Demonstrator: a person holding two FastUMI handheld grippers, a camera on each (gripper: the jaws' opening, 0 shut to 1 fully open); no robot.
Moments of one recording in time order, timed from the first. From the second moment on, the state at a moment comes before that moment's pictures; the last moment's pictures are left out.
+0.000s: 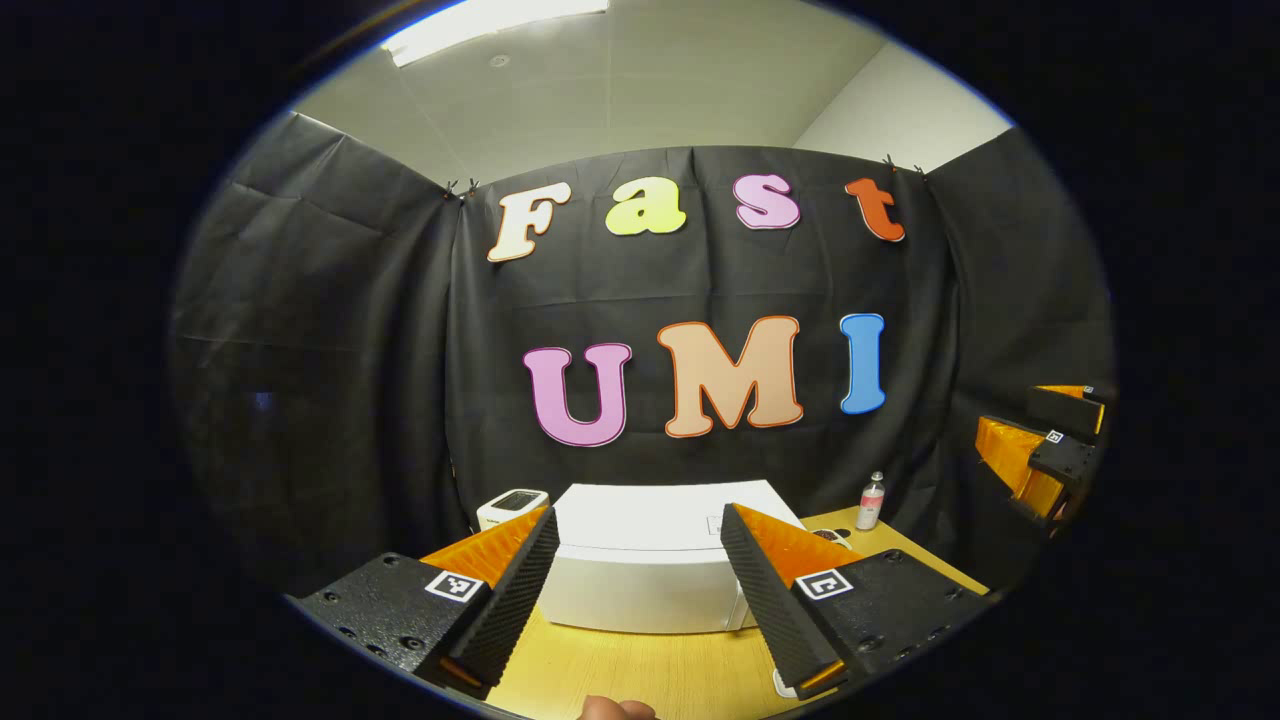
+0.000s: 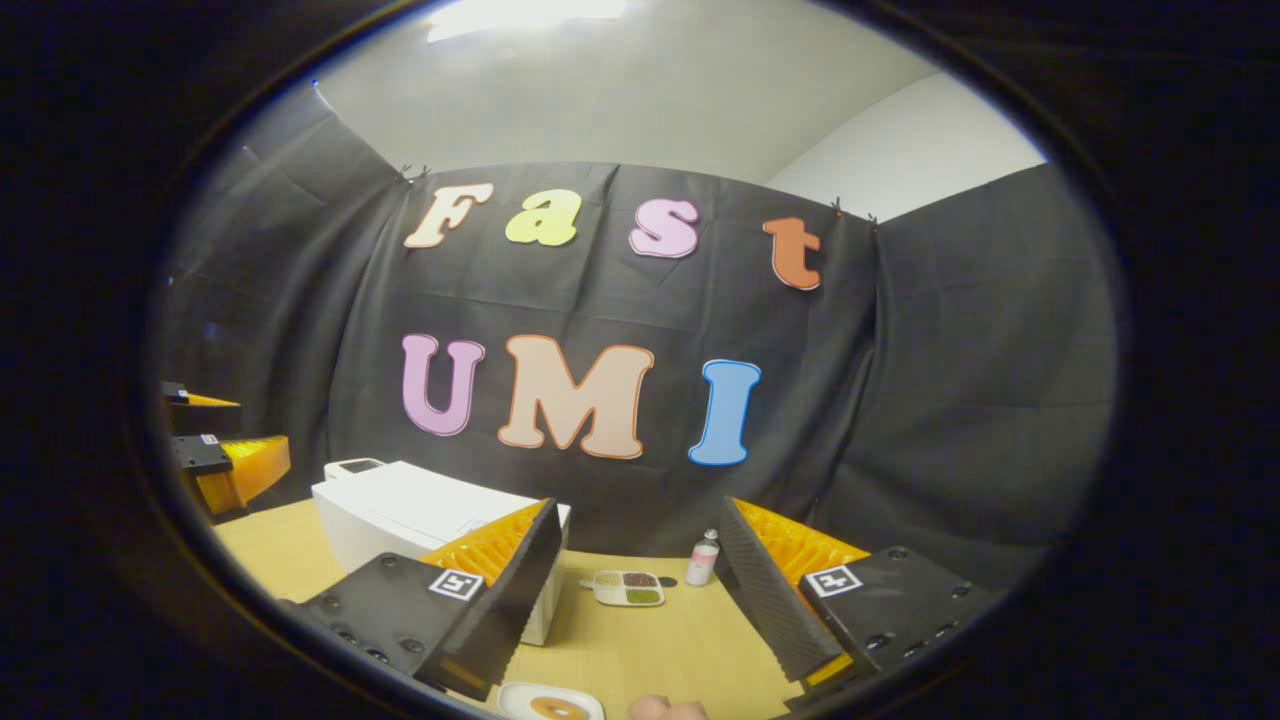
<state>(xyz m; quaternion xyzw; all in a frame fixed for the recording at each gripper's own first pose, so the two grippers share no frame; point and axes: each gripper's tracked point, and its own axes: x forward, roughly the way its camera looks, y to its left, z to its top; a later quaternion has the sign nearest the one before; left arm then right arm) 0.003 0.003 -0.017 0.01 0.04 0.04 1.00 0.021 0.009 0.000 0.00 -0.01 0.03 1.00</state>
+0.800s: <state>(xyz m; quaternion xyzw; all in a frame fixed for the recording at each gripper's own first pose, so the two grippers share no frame) 0.069 -0.088 -0.179 0.01 0.17 -0.06 0.98 0.009 -0.032 0.005 0.02 -0.01 0.00 1.00</state>
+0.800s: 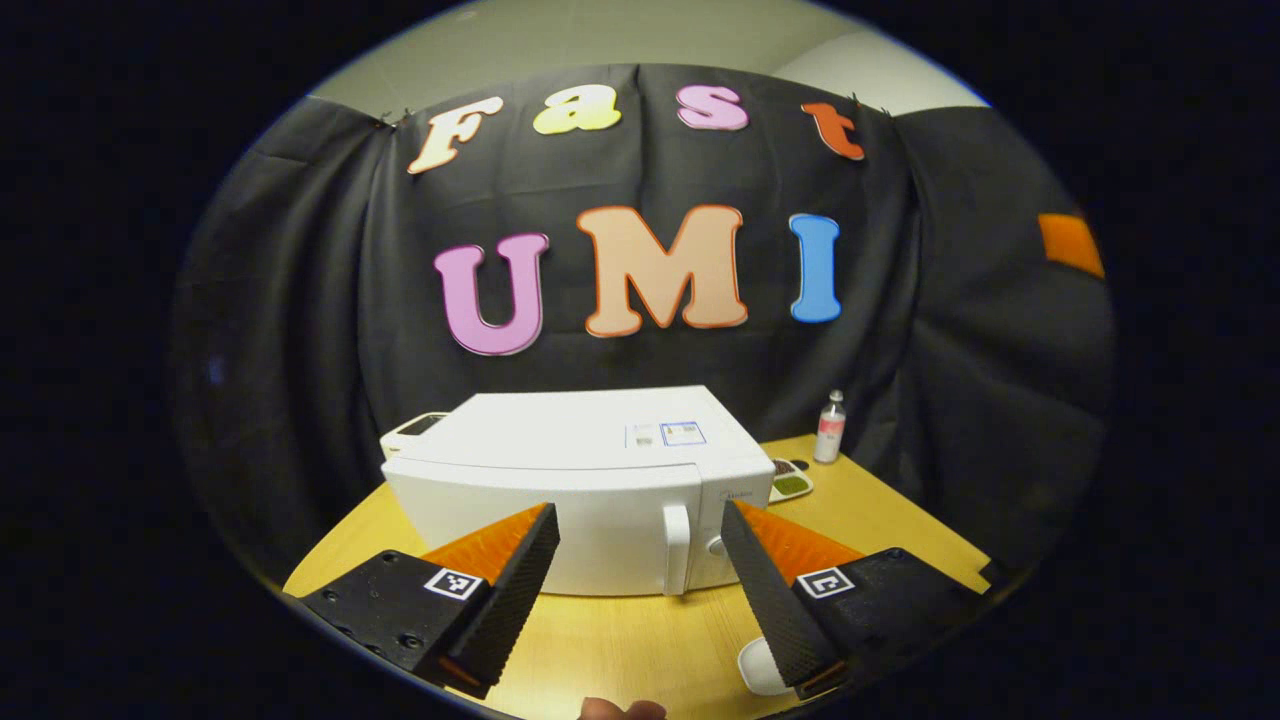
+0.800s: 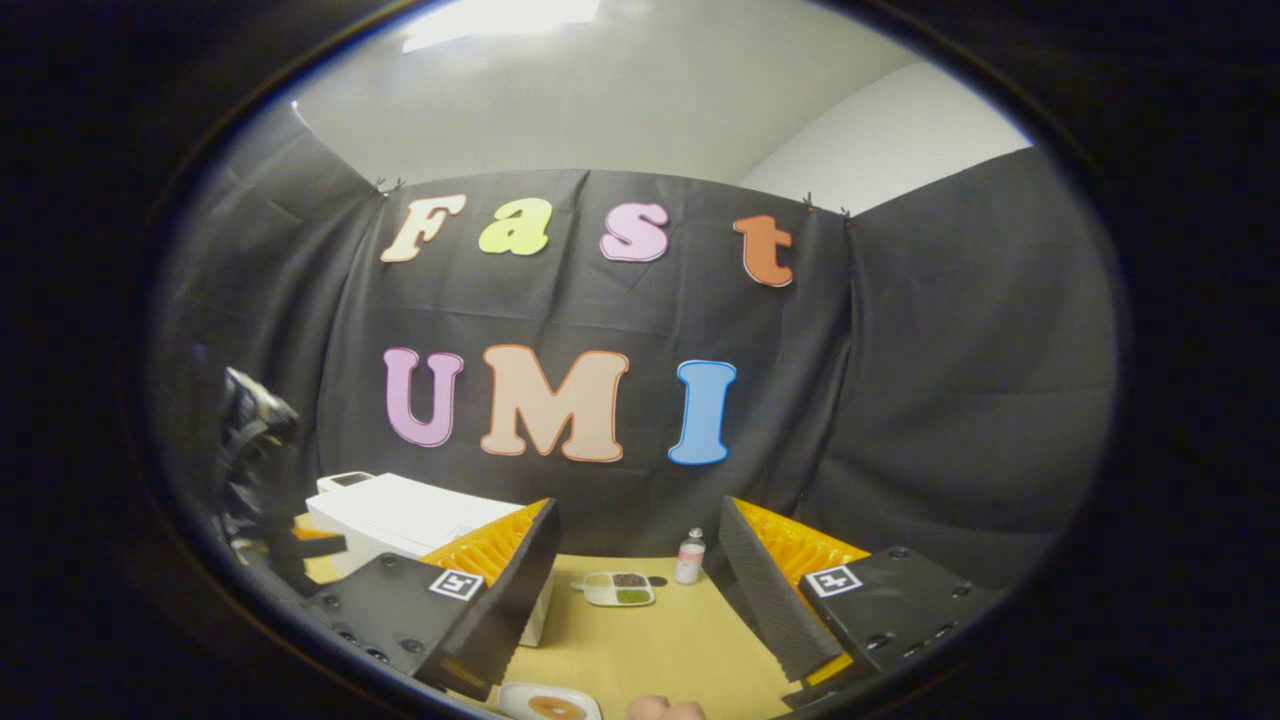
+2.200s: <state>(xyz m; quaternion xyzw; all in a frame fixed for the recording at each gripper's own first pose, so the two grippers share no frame) 0.142 -0.116 -0.321 0.01 0.27 -0.05 0.96 -0.006 -0.083 -0.014 0.01 0.02 -0.05 1.00</state>
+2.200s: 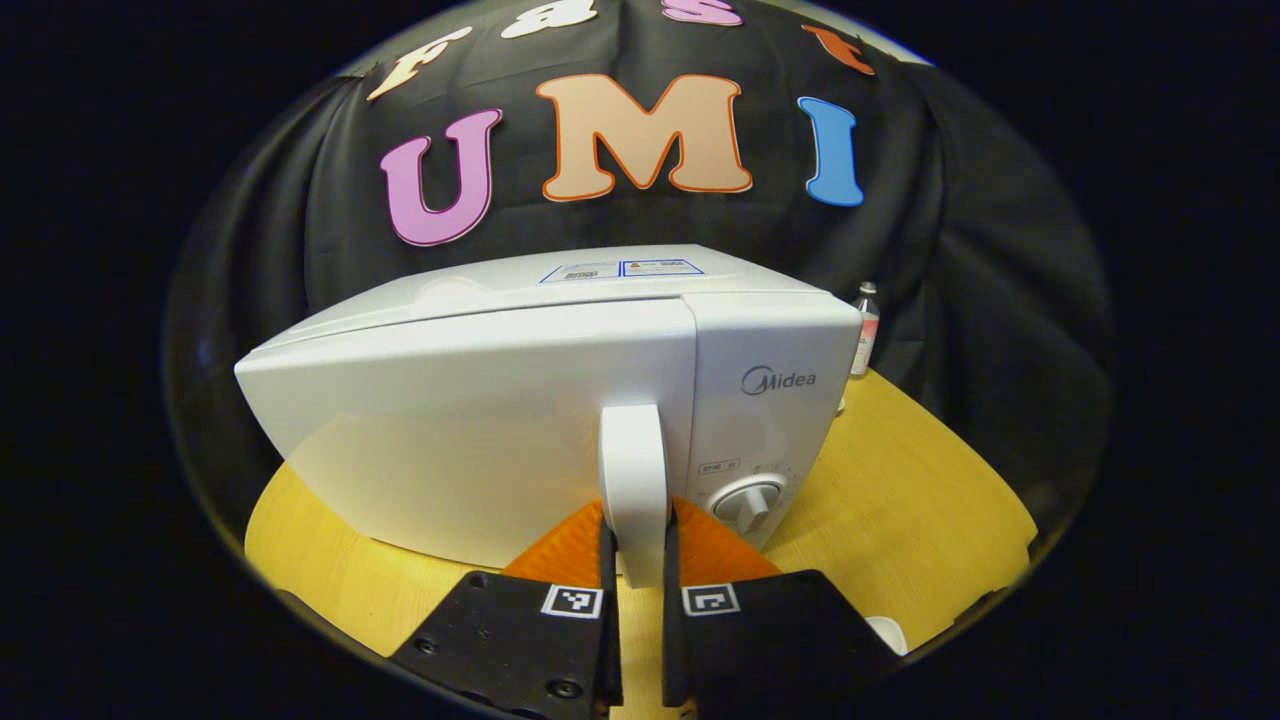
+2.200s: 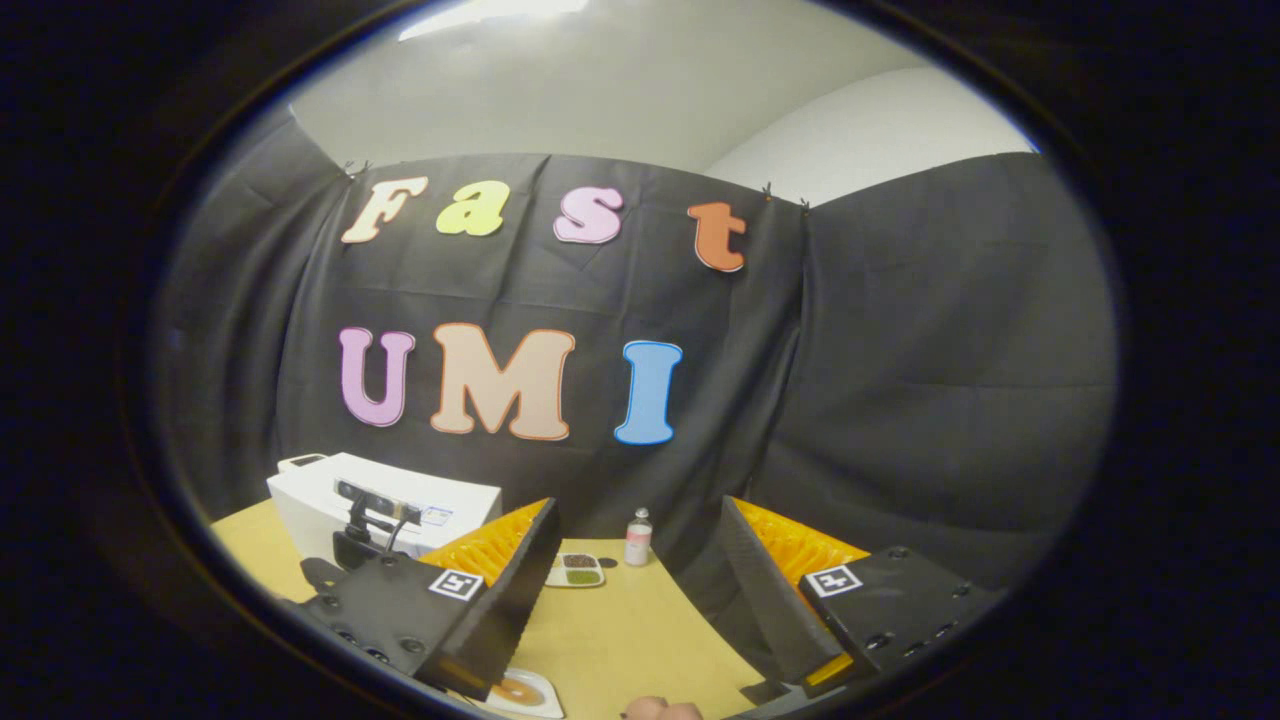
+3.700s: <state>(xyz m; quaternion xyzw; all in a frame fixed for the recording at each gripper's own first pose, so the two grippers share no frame) -0.075 0.016 -0.298 0.02 0.26 -0.12 0.96 0.004 0.030 -0.062 -0.01 0.06 0.05 1.00</state>
